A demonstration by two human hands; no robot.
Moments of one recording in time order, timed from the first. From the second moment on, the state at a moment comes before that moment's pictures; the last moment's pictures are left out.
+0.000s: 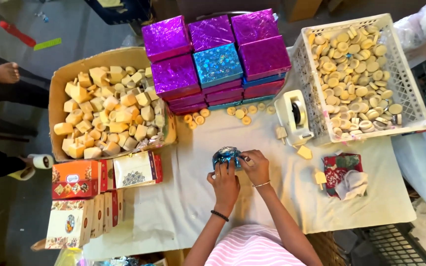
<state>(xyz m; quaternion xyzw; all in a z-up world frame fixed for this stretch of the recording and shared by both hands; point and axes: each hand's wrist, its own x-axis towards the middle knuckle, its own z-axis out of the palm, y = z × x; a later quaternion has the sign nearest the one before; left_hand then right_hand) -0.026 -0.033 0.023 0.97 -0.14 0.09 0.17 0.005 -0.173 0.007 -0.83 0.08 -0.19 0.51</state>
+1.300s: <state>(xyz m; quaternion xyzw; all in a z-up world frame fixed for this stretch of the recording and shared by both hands) -0.040 -0.029 0.039 0.98 -0.11 0.08 0.16 0.015 -0.184 -0.068 -0.52 0.04 0.02 0.85</state>
